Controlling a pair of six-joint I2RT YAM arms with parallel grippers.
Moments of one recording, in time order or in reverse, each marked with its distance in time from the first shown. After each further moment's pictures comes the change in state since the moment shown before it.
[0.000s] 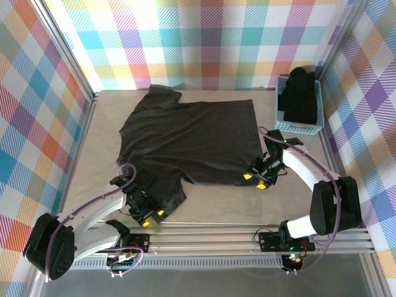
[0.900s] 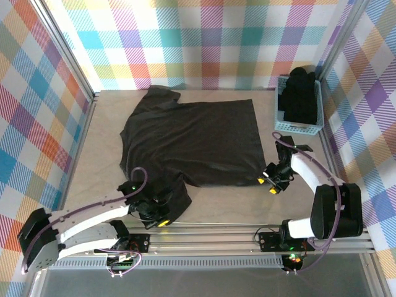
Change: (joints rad) left arm -0.375 -0.064 0.089 -0.023 -0.062 -0.233; right arm -0.140 -0.045 -0.099 0.025 0.174 0.077
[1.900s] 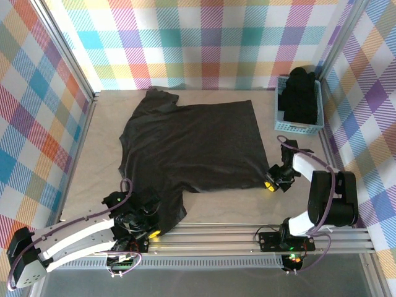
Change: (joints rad) left arm -0.004 -0.182 -0.120 -0.092 0.083 0.005; right arm -0.094 0.096 -0.071 0.179 0.000 0.020
